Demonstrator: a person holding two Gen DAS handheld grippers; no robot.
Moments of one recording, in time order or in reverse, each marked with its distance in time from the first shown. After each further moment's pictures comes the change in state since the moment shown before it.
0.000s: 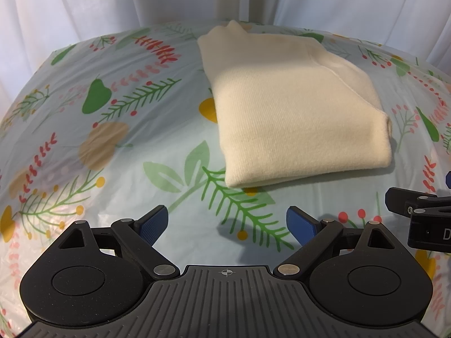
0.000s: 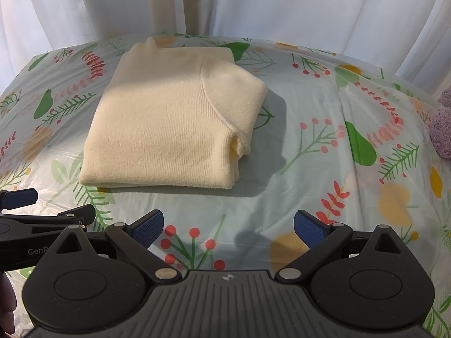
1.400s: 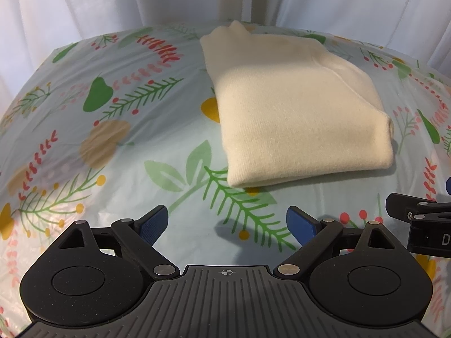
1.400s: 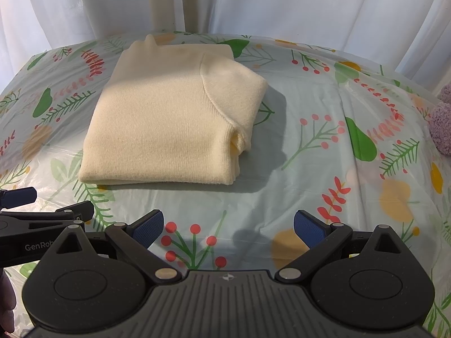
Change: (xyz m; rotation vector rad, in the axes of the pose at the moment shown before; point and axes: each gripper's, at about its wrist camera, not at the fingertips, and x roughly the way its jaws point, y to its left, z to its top) left arm 0.000 0.003 -0.002 -0.013 -0.004 -0.001; right arm 0.002 -0.001 -0.002 0.001 0.012 -0.002
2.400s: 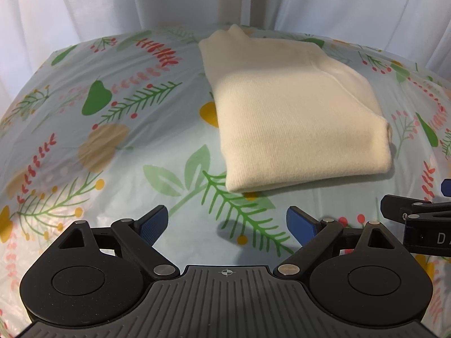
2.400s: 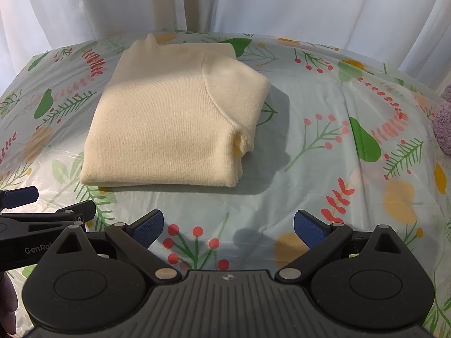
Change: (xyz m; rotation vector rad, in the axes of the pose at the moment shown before) left arm 0.001 0.000 0.002 0.000 -0.012 -0.009; right arm 0.004 -0.002 0.002 0.003 0.006 0.017
